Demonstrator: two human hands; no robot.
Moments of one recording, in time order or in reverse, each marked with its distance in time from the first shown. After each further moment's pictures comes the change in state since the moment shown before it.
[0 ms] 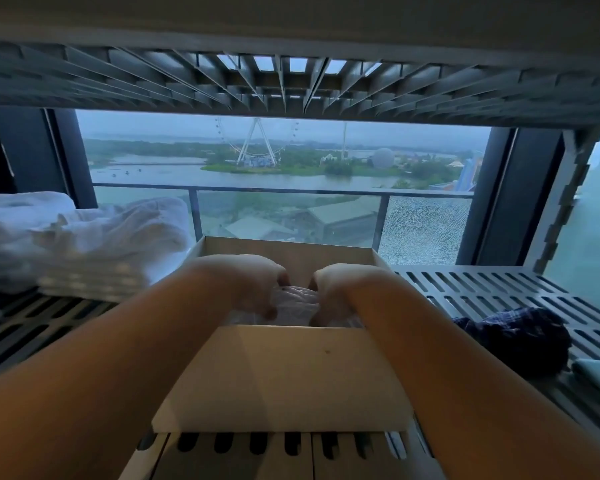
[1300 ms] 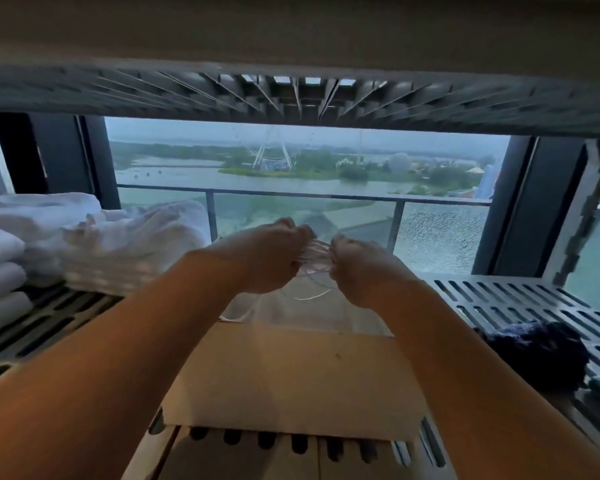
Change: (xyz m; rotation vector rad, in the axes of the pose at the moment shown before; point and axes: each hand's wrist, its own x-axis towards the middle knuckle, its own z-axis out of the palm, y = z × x) left_hand -0.019 -0.003 -0.022 -0.115 0.455 0.167; right_hand -0.018 0.015 -0.009 0.090 0.492 -0.055
